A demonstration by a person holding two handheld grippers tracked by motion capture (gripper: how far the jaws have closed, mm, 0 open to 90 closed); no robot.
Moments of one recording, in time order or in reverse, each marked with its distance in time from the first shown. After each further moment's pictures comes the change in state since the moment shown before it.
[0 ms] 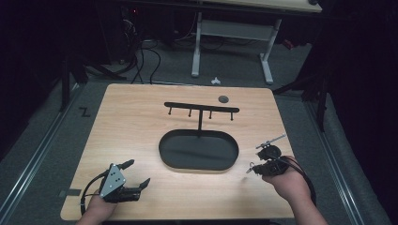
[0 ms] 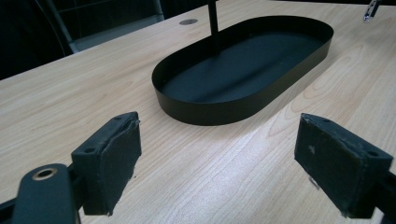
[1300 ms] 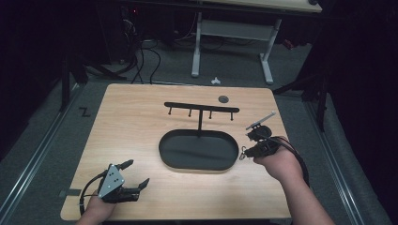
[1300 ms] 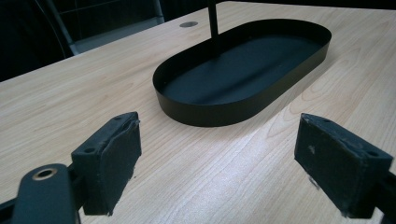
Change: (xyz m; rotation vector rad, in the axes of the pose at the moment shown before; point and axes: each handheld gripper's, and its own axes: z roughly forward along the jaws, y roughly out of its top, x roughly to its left) left arm 0.001 0.001 -0.003 -0.003 -0.001 -0.009; right arm 0.019 0.058 -0.030 0.005 -0.011 -0.032
